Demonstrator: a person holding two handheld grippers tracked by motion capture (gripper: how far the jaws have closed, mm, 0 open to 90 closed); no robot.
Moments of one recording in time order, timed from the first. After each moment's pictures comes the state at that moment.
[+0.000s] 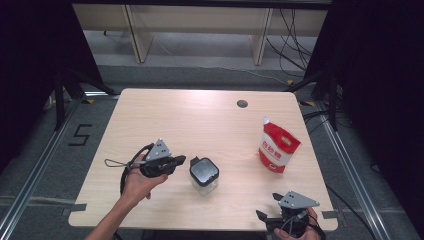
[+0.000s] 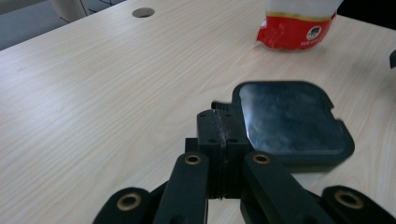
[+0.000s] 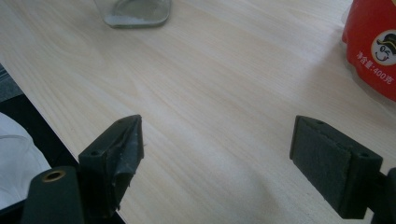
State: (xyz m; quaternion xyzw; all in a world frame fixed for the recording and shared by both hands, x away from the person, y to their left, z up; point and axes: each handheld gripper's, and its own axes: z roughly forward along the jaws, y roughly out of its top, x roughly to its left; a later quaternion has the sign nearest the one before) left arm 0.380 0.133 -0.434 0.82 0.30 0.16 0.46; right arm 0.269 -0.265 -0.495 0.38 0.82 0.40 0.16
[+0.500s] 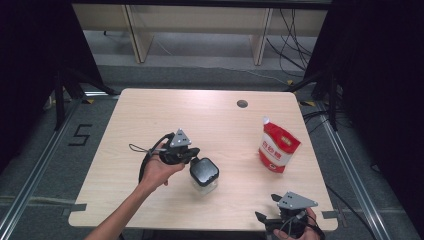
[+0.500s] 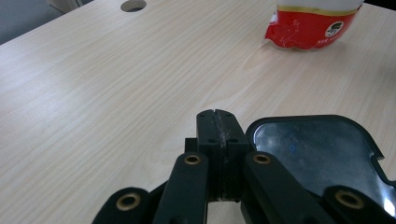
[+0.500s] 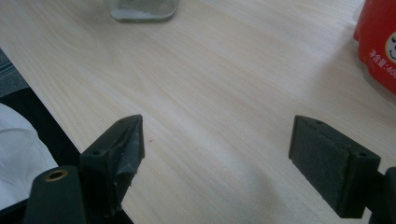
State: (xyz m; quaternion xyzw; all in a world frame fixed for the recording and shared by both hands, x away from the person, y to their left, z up) left arm 0.414 0.093 -0.437 0.84 0.29 0.16 0.43; right arm 0.268 -0.263 -0.496 0.37 0.83 0.39 0.15
